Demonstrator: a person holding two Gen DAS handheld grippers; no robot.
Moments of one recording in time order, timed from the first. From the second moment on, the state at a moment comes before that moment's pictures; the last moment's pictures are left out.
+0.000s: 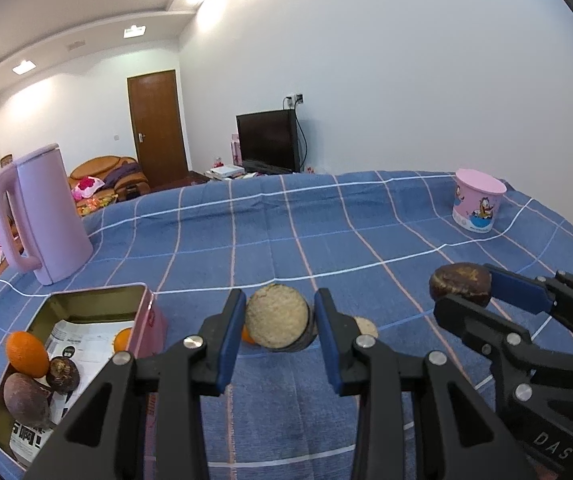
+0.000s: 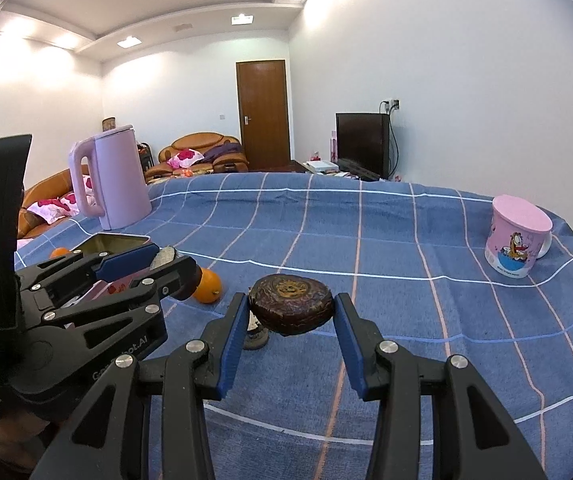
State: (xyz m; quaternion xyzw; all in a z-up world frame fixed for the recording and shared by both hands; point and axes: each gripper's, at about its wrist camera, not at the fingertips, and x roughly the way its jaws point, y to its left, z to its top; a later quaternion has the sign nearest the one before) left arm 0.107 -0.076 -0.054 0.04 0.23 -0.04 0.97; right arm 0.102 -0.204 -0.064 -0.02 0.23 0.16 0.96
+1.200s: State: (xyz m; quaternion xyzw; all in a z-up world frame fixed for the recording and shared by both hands) left arm 0.085 -0.049 -0.044 0.04 0.22 -0.02 0.98; right arm 0.090 -0.188 -0.056 -0.03 0.20 0.17 0.96
